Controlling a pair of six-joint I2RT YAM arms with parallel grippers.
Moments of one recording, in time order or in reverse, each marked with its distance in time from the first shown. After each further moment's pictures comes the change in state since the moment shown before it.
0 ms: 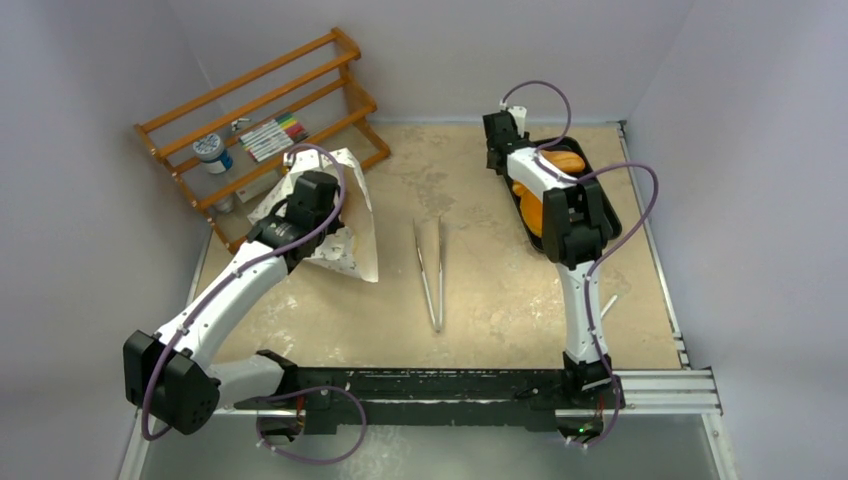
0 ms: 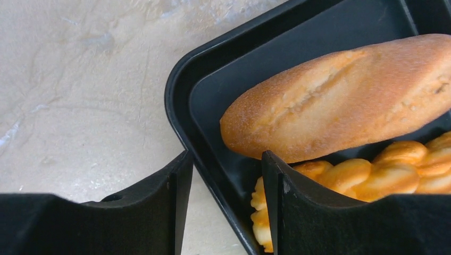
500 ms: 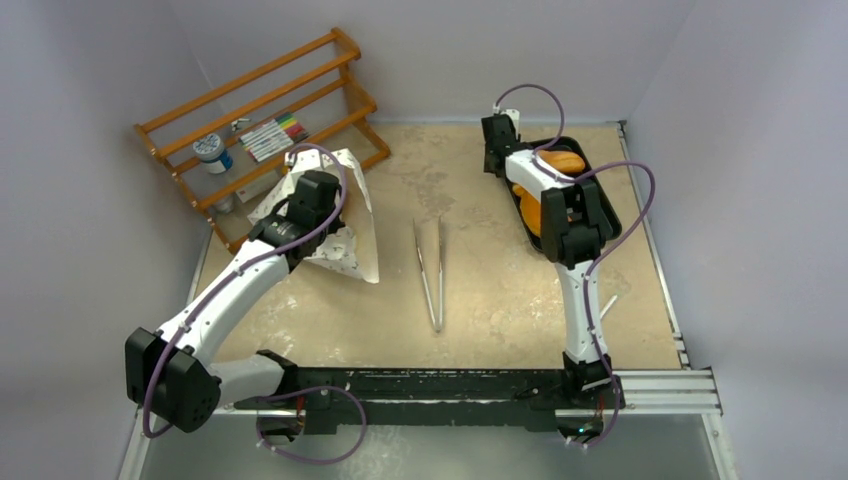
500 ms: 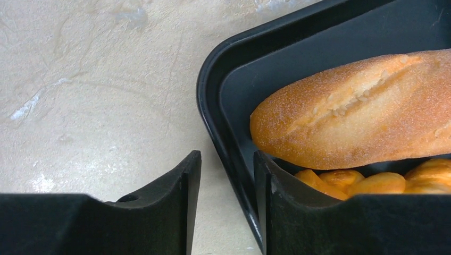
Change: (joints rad) left arm 0.000 0.011 0.001 0.005 0.000 0.000; right arm -0.003 0.023 -0.013 0.027 -0.098 -0.056
